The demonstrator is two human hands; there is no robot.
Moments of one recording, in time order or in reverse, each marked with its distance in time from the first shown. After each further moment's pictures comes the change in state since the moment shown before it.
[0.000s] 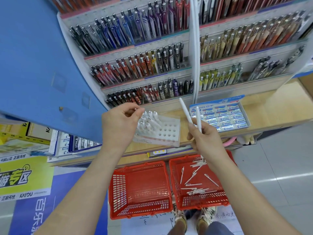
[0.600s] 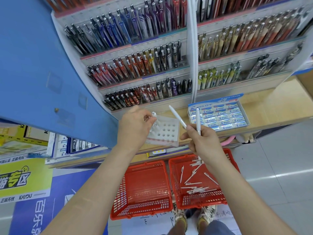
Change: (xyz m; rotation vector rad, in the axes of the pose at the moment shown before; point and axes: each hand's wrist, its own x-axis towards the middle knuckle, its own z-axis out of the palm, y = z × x) left_hand 0.003 -0.018 0.038 0.308 -0.160 0.235; right_hand -0.006 0.000 0.002 0.070 0.001 0.055
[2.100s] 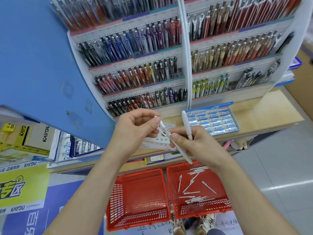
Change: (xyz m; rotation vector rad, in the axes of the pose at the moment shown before) left_hand -0.031 0.050 -0.066 -0.858 -0.228 -0.245; right_hand -0.041 -0.053 -0.001 -0.261 -0.426 -0.159
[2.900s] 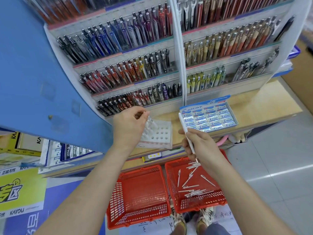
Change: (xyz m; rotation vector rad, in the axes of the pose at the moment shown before) left_hand 0.056 -0.058 0.010 0.534 0.334 0.242; right_hand 0.015 0.057 -0.010 0.284 0.337 0.273
